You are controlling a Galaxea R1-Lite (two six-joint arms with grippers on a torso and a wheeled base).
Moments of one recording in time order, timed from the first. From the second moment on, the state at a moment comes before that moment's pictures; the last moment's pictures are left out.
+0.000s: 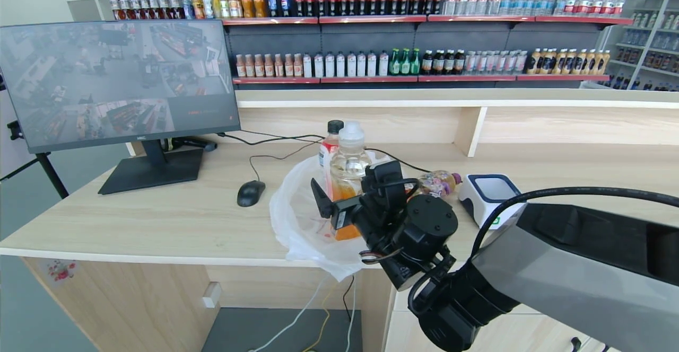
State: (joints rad) left arm 0.00 0.00 0.00 0.00 0.00 0.00; right arm 0.78 2.30 -1.01 -1.57 -0.28 -0.07
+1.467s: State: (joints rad) left arm 0.00 0.00 0.00 0.00 0.00 0.00; right arm 0.81 2.05 -0.73 -1.57 -0.28 -0.07
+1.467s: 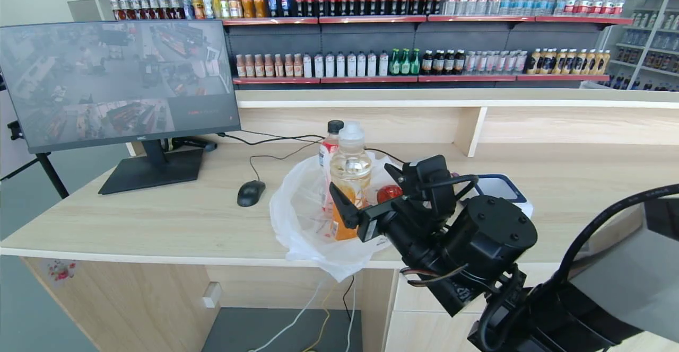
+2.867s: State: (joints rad) left arm 0.00 0.00 0.00 0.00 0.00 0.01; right arm 0.76 1.13 -0.02 -1.40 -0.23 -0.12
